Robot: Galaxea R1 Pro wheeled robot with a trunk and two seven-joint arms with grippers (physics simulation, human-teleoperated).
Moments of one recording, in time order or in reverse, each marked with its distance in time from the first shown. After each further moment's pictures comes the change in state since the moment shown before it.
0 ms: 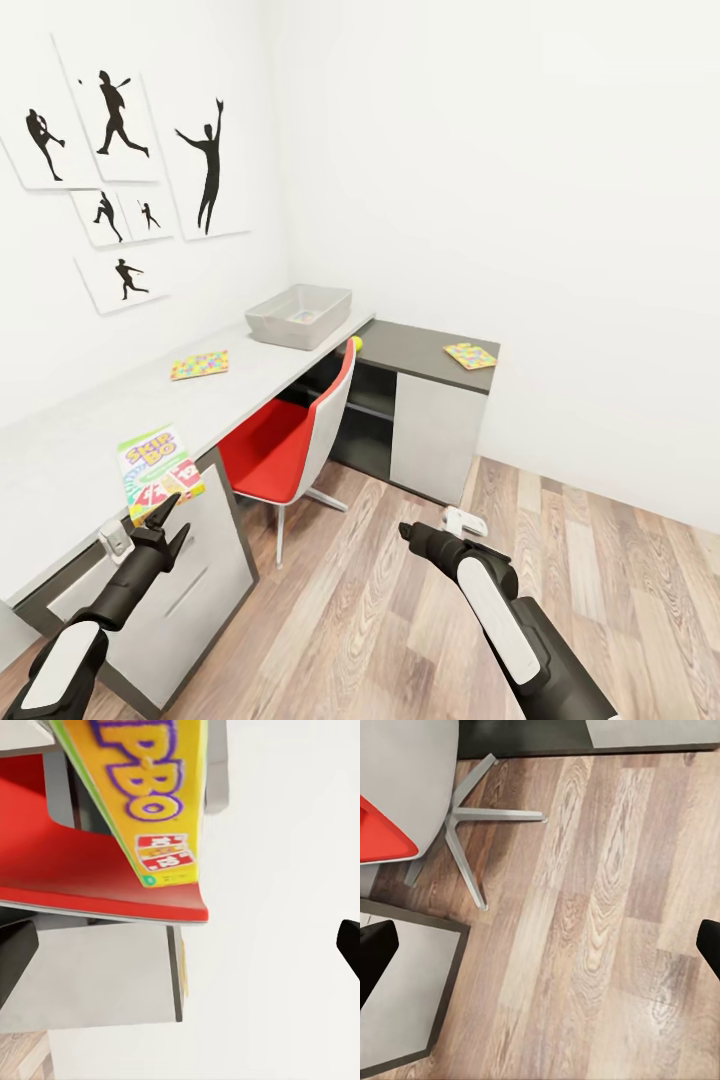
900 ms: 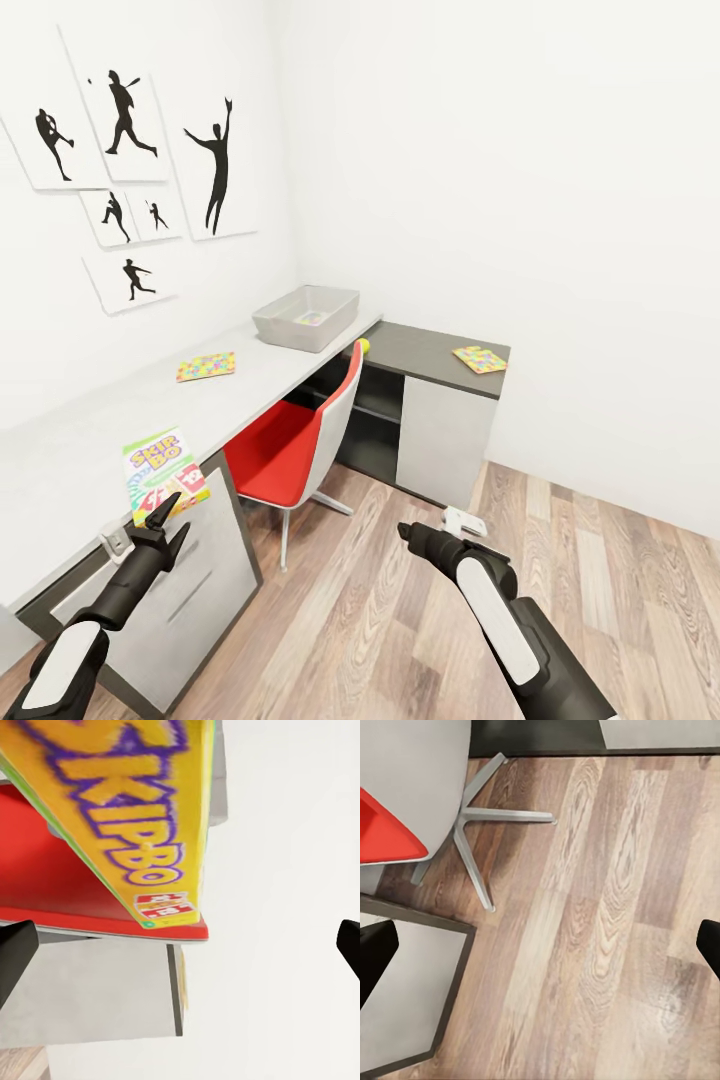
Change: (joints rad) left arm 0.000 -0.002 -0.001 0.000 -0.002 -0.008 -0.007; right arm 0.000 0.002 0.003 -0.001 -0.001 0.000 0.000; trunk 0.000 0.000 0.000
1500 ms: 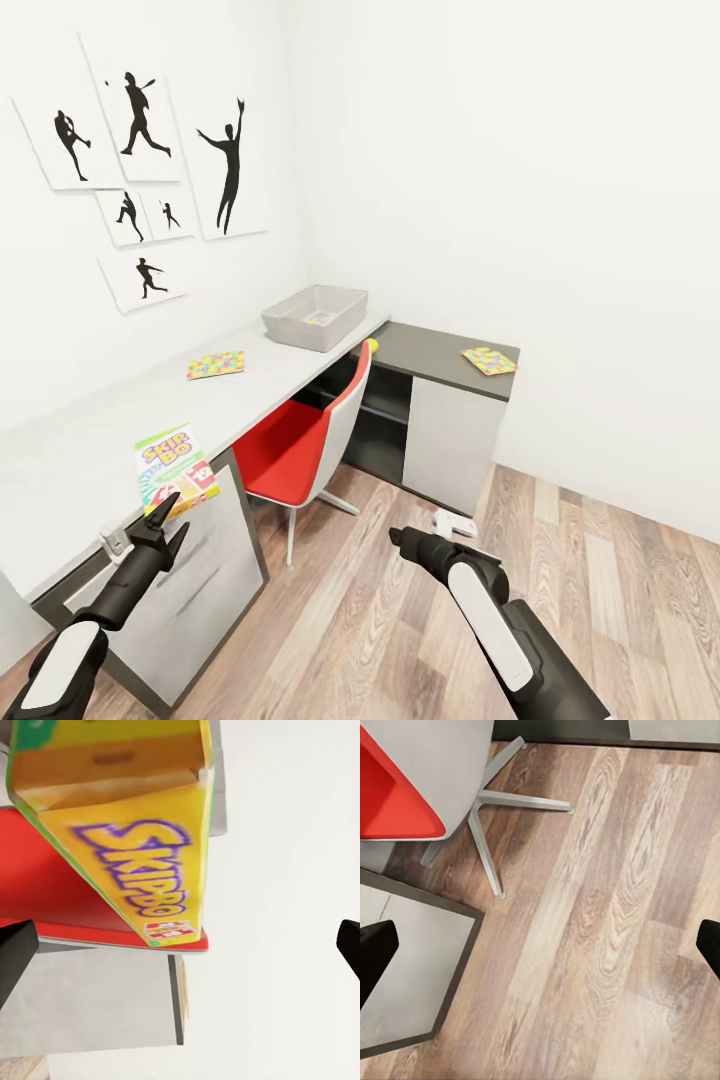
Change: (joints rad) left arm 0.000 0.002 0.001 0.000 0.000 0.000 -0.002; right arm 0.000 0.000 0.052 0.001 0.003 0.000 0.000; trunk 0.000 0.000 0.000
